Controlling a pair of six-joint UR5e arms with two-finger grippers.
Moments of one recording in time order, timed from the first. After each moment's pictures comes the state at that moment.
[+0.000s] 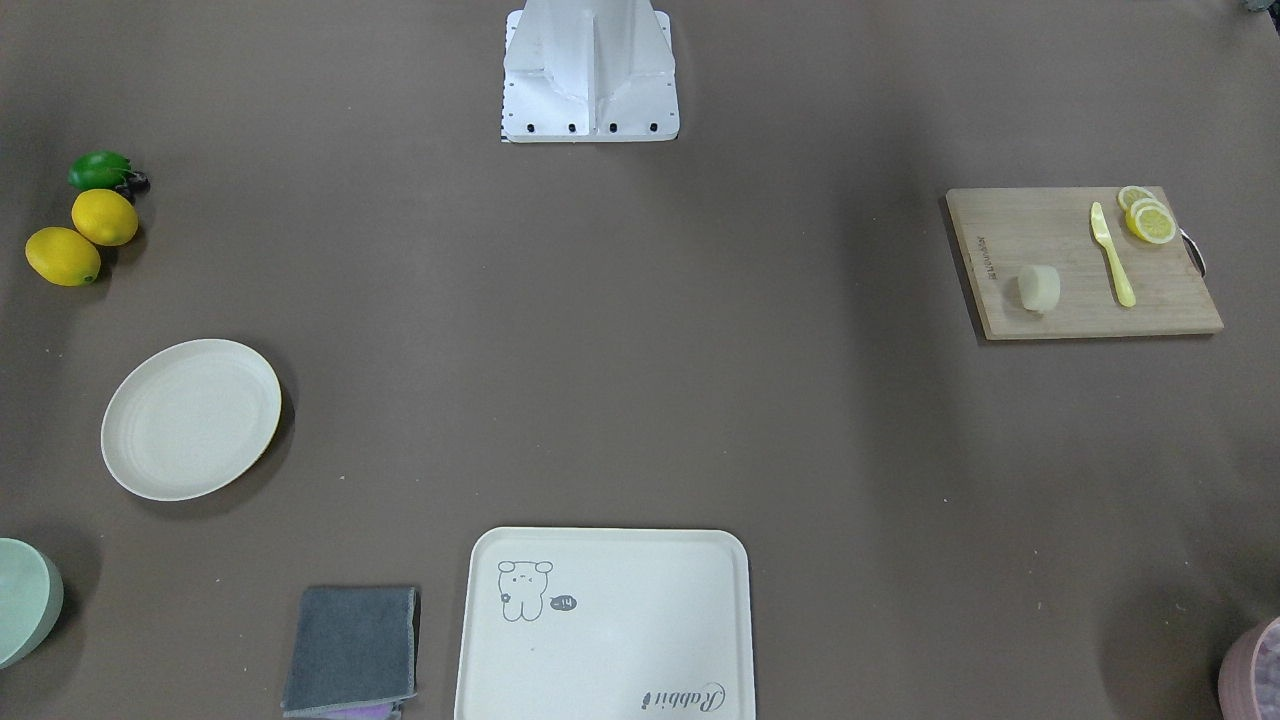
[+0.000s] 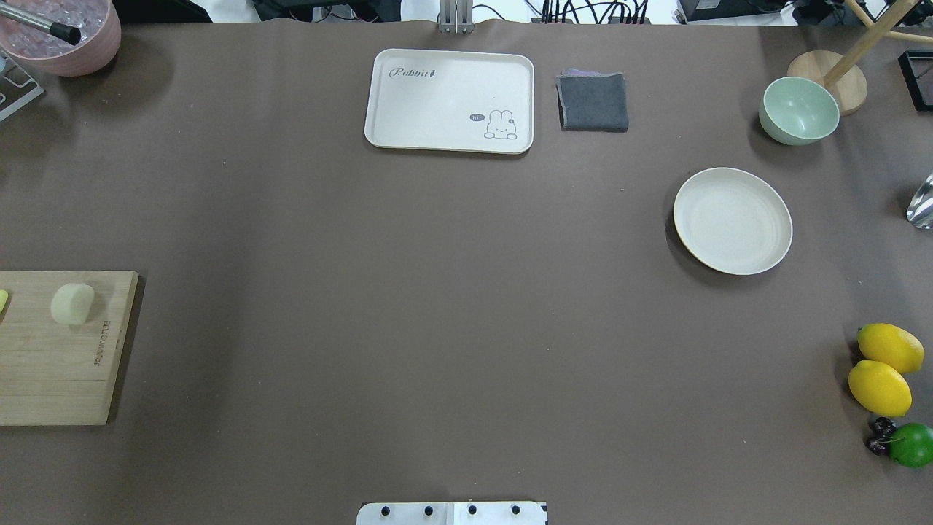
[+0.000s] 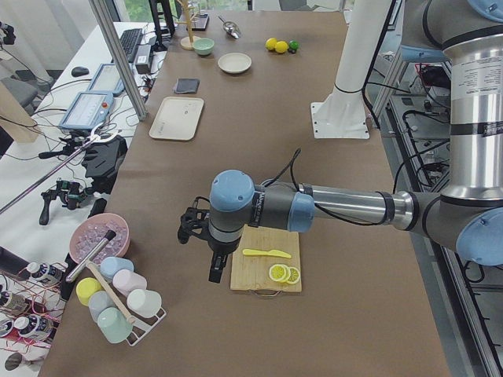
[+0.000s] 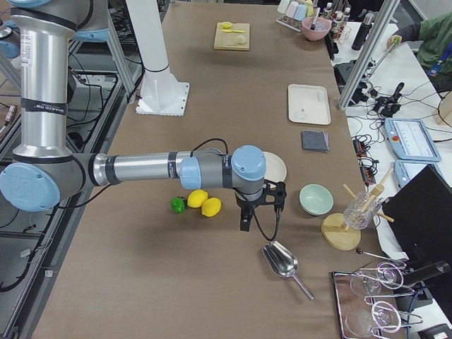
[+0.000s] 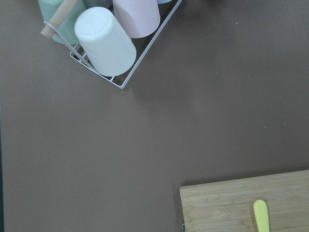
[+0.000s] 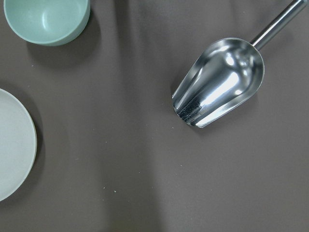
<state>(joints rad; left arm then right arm) -1.67 -1.46 -1.77 -1.63 -2.30 0.11 1.58 -1.67 1.78 -1.58 2.40 0.19</state>
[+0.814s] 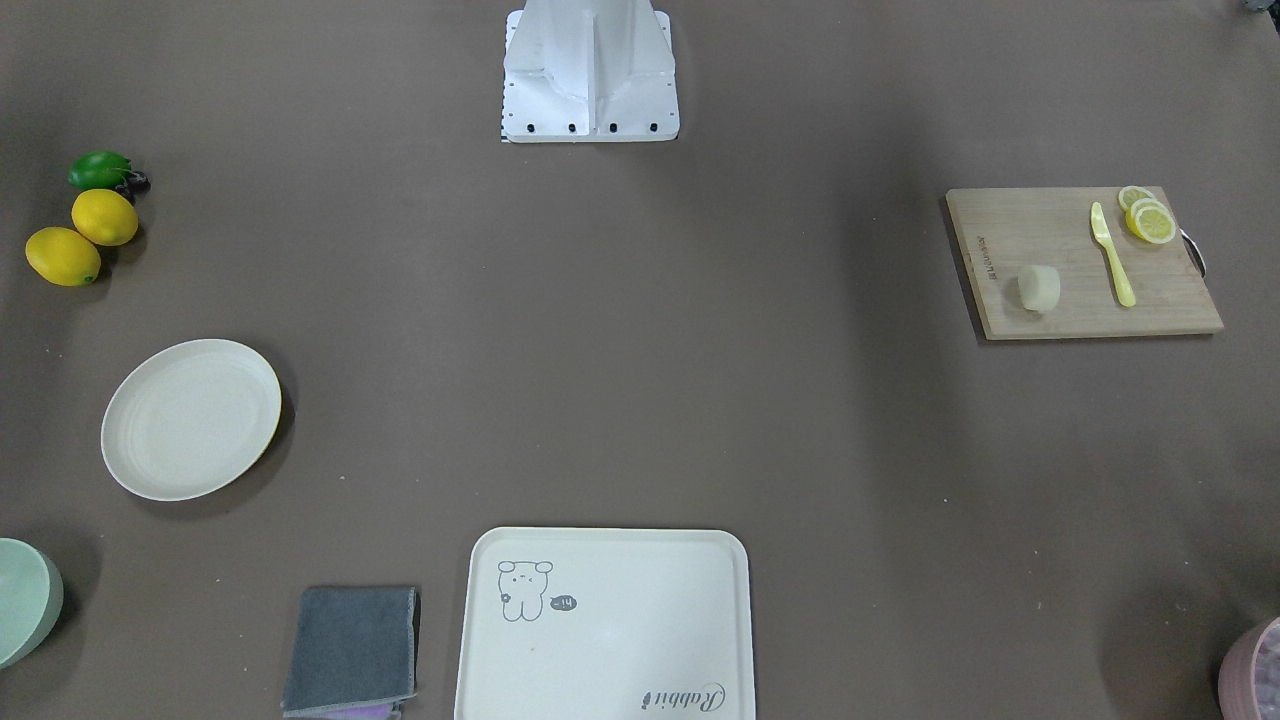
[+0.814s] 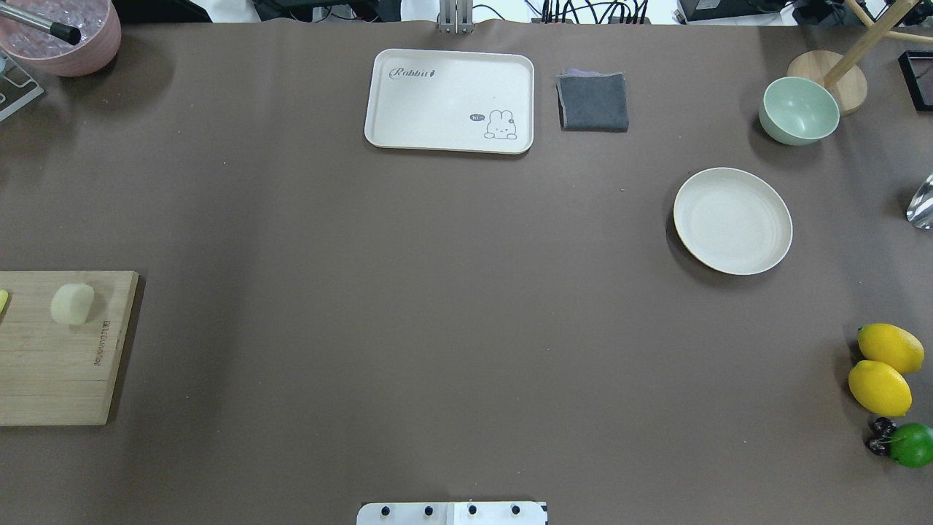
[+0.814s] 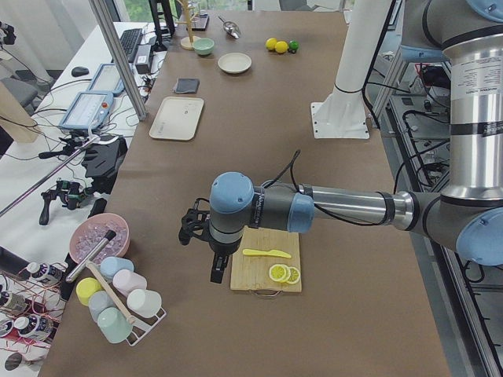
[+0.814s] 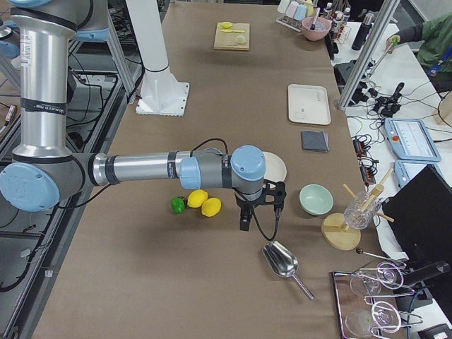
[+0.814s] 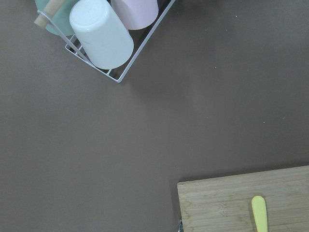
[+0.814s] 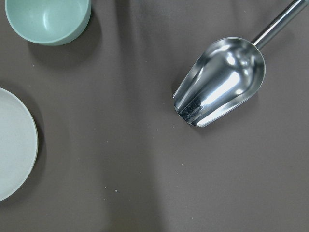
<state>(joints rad) -1.67 -1.46 -1.77 -1.62 -2.31 0.11 1.58 -1.67 1.78 -1.58 2.40 0.19</state>
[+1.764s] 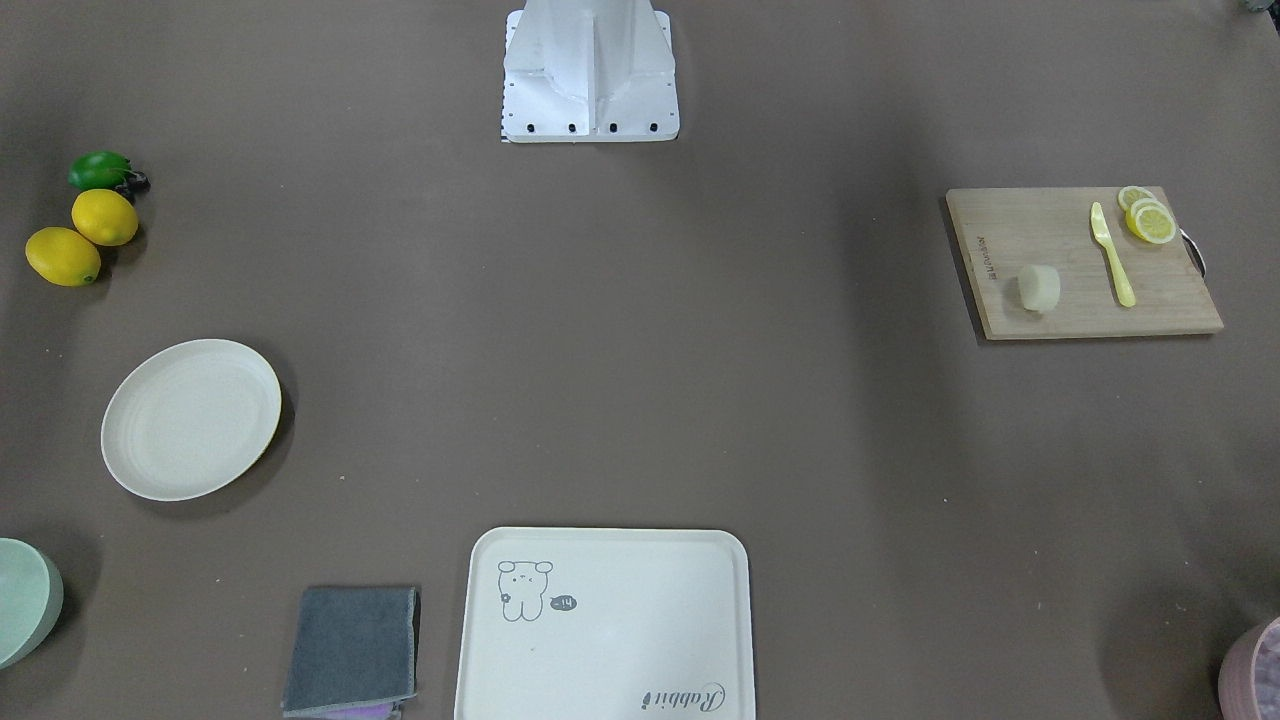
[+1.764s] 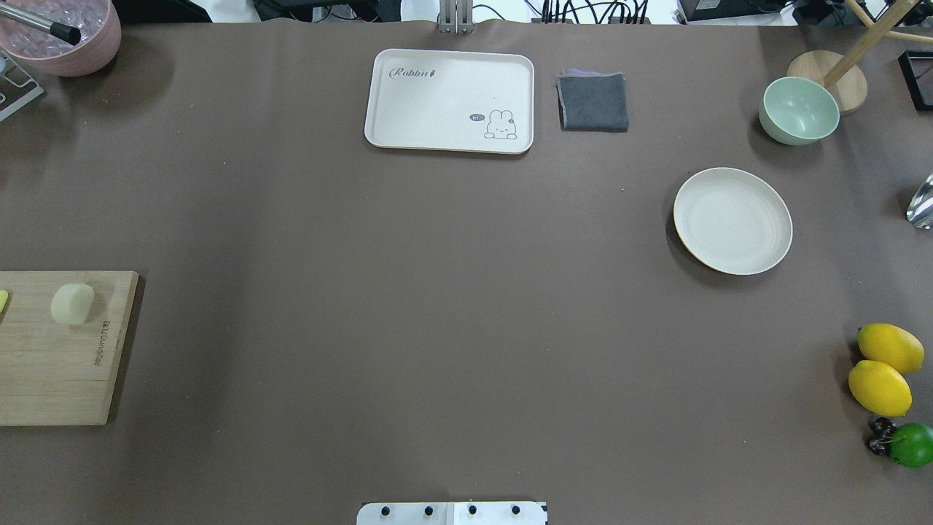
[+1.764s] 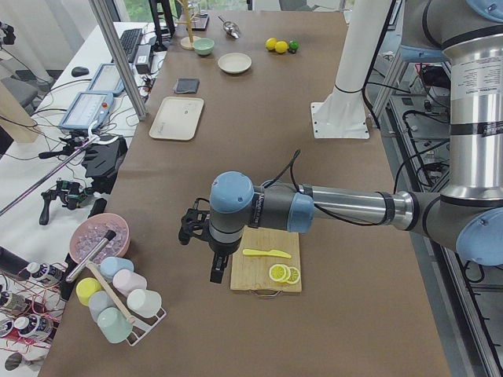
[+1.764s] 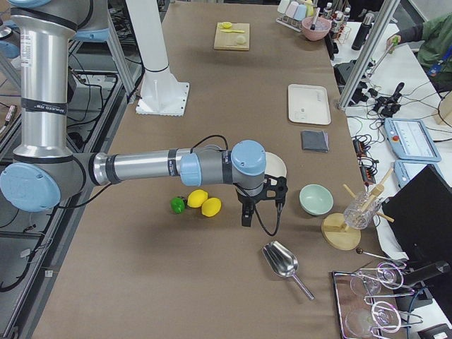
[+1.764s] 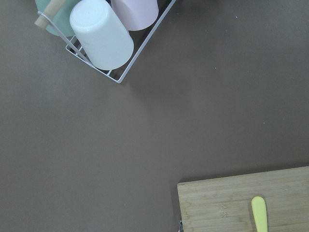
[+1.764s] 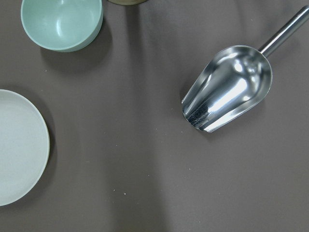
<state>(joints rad) -1.67 -1.46 -1.77 -1.62 -2.30 0.10 1.58 -1.67 1.80 -1.58 2.41 0.20</state>
